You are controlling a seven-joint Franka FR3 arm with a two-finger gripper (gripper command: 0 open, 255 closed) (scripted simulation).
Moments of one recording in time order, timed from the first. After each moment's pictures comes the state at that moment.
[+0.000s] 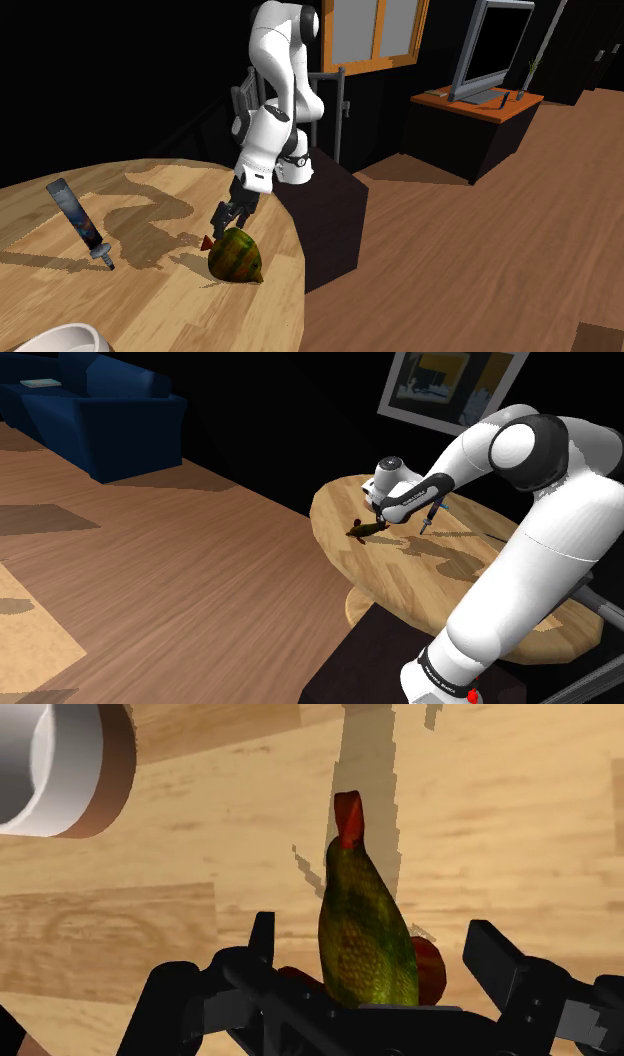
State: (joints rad) arm -0.30 0.06 -0.39 -2.36 -0.82 2.67 -0.63
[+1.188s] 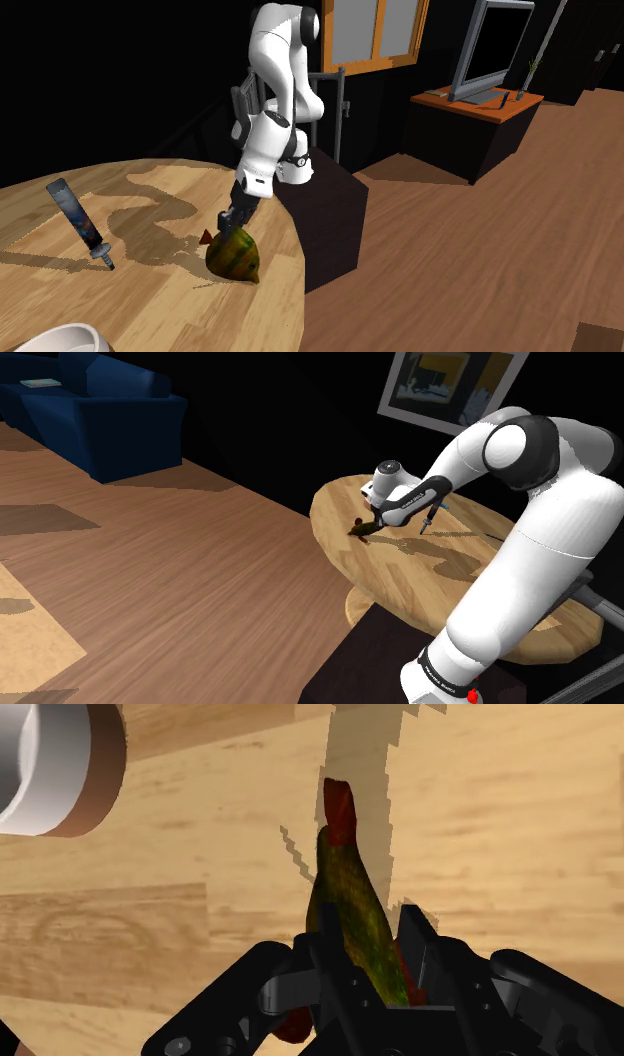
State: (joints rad) arm -0.30 0.09 -0.40 -2.36 -0.84 2.69 -0.61
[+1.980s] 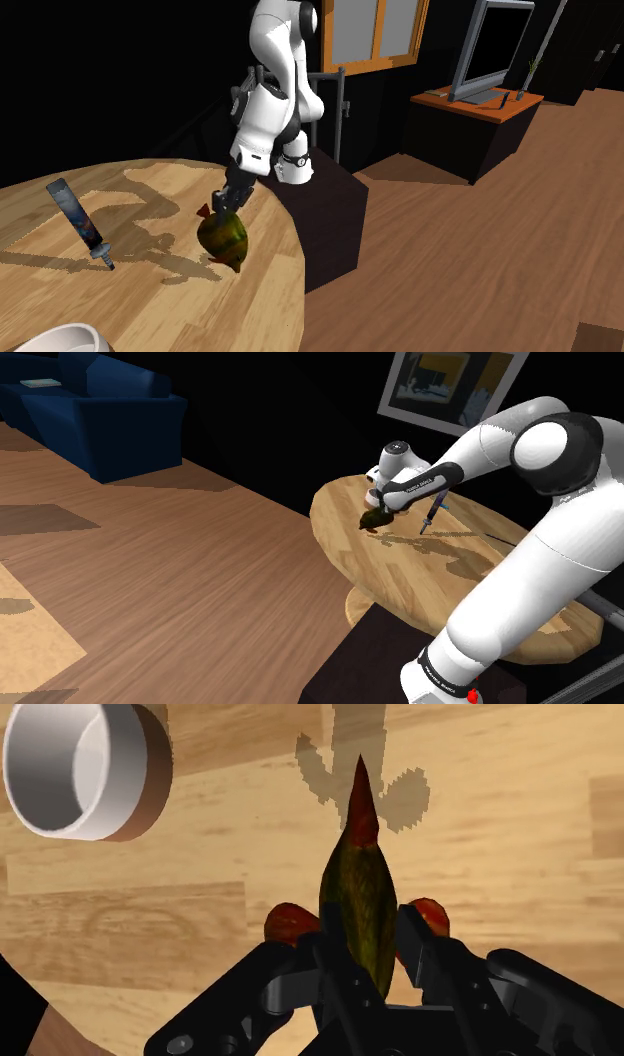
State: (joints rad) arm -0.29 -0.04 -0.38 -2.34 -0.74 2.56 -0.74
